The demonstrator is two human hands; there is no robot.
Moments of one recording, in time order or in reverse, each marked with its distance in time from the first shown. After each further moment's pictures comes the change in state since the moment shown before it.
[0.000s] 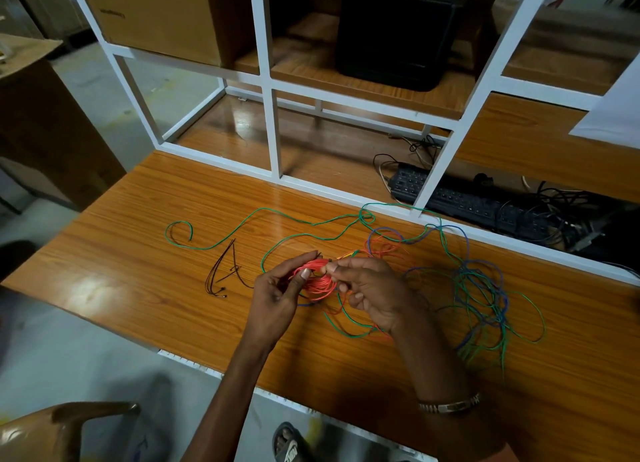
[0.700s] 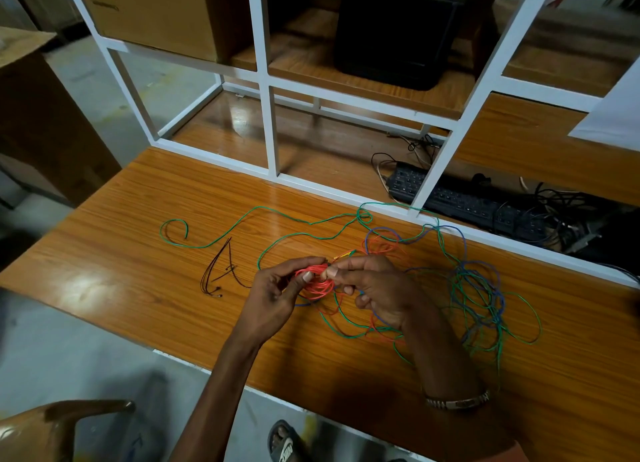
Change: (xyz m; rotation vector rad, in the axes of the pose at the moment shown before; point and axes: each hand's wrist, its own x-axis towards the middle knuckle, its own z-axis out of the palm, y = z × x) left_hand 0.008 0.005 -0.005 0.097 -0.144 0.047; right_hand 0.007 -0.004 -0.021 -0.202 -0.119 -0.028
